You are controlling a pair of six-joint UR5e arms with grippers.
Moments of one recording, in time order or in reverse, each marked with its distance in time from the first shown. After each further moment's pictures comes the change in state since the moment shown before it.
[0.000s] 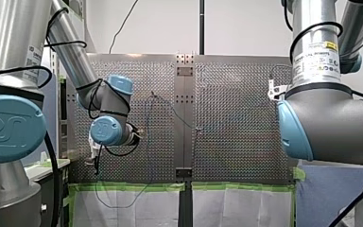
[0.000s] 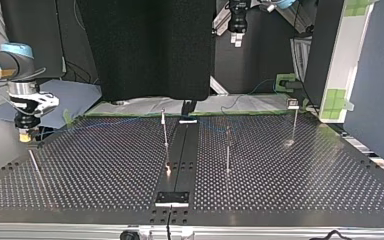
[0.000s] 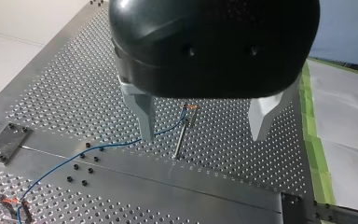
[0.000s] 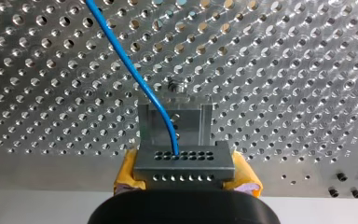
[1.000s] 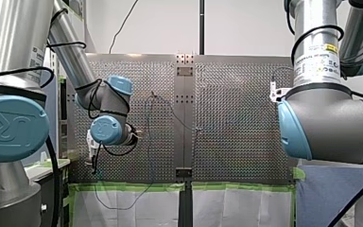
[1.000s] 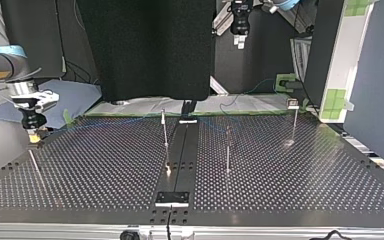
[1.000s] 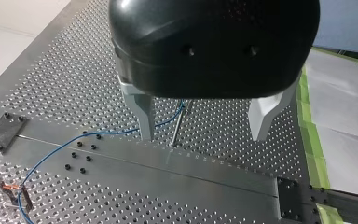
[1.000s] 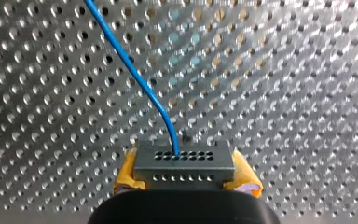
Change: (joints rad) left arm 0.031 0.000 0.000 -0.010 0.001 0.019; right arm -0.041 0.043 -0.030 -0.003 -0.245 0.020
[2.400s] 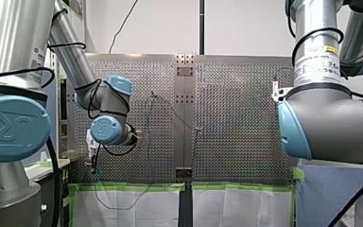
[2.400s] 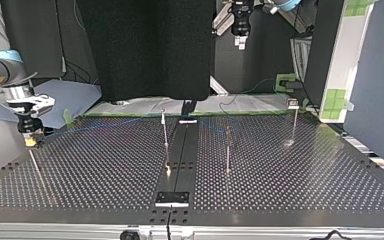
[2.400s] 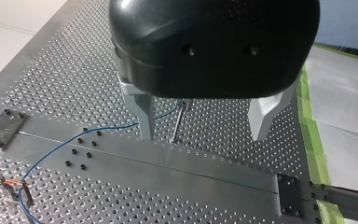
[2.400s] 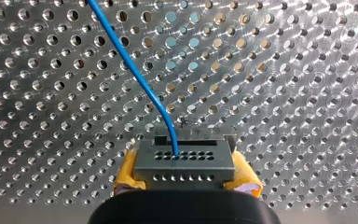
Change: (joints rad) left arm 0.013 0.000 0.000 0.001 0.007 0.003; right arm -0.013 0.036 -0.066 0.031 0.002 0.003
